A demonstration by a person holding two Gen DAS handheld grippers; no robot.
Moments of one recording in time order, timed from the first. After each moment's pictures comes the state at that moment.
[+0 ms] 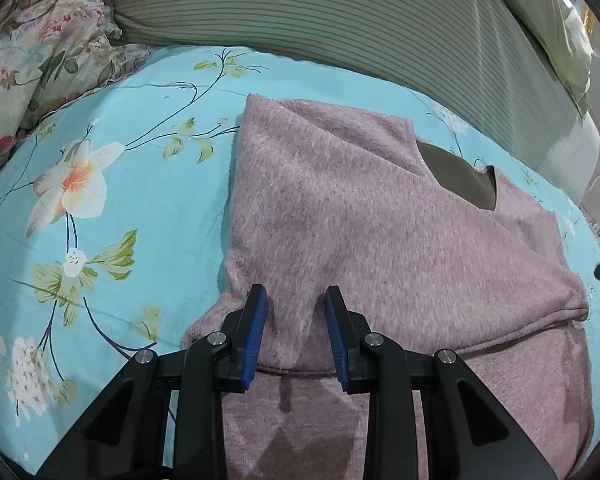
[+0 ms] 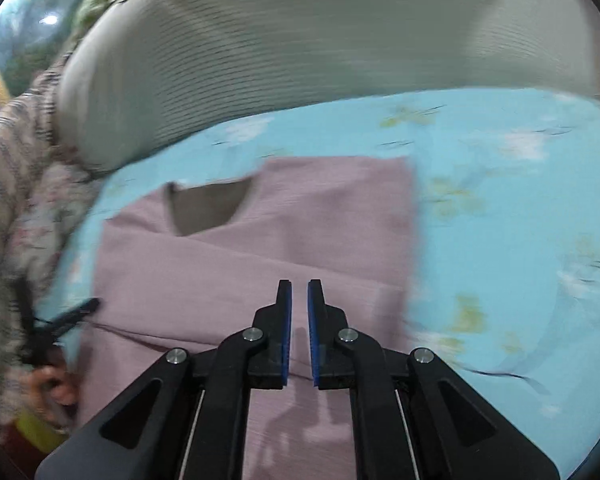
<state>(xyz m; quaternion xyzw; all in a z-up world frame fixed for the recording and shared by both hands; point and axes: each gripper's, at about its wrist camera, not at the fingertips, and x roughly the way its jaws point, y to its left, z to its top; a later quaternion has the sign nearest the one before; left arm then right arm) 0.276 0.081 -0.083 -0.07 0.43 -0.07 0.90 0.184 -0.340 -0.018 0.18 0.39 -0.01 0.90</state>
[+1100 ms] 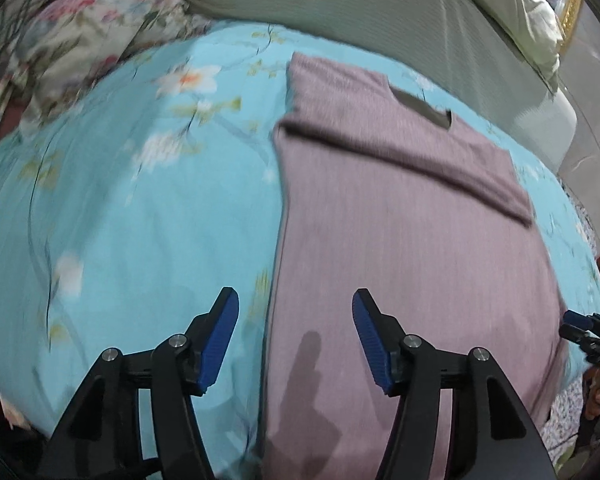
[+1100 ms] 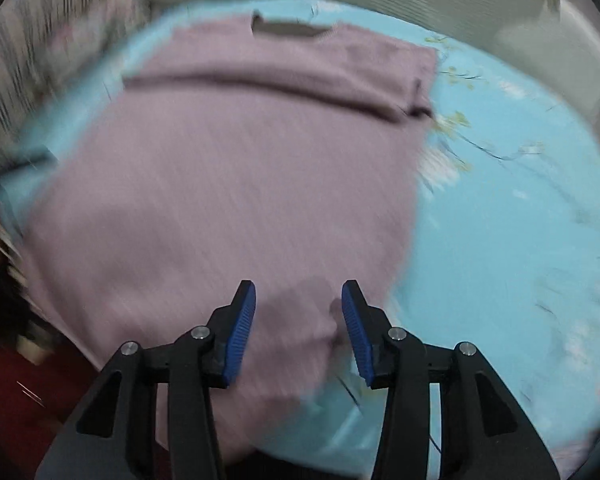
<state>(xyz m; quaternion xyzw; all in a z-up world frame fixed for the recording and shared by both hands) 0.061 0.128 -0.064 -0.09 0.47 -0.07 0.88 -0.025 -0.230 -0.064 -0.07 0.52 -0.04 0.85</state>
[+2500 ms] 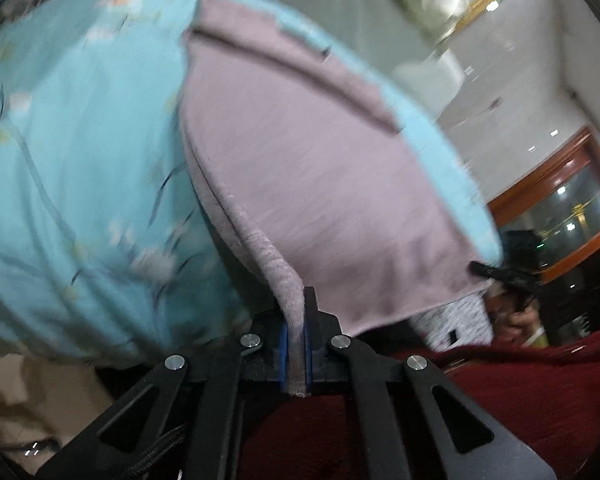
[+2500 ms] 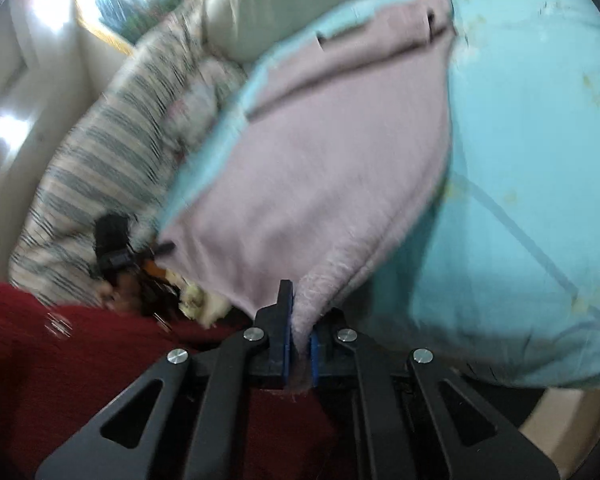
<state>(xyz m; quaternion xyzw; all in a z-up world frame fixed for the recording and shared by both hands) -0.065 0.139 -0.077 -0.17 0.48 -0.30 0.81 -0.140 -0.308 -0.073 0.26 0.41 0.21 0.85</state>
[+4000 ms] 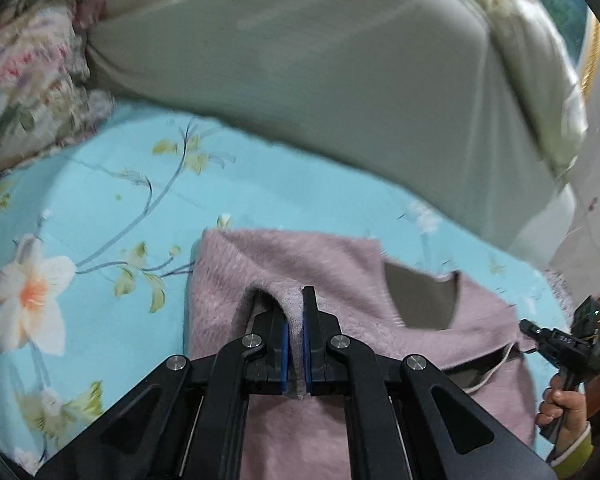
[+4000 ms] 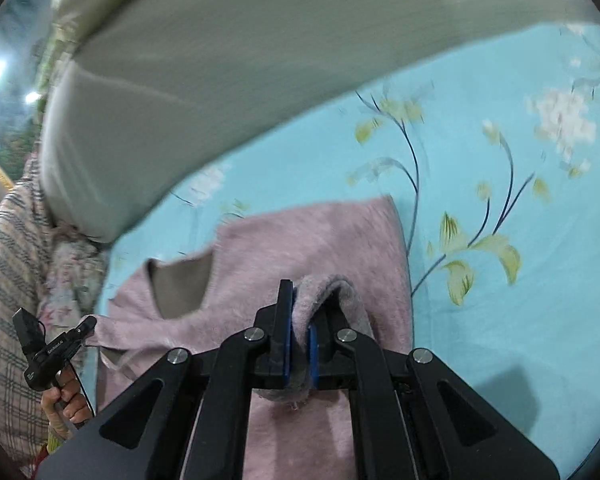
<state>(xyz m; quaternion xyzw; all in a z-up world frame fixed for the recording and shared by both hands) 0.361 0.081 -0.036 -0.15 0.37 -0.12 0.91 0.243 -0.443 -0.051 0.29 0.36 -0.03 0.89</state>
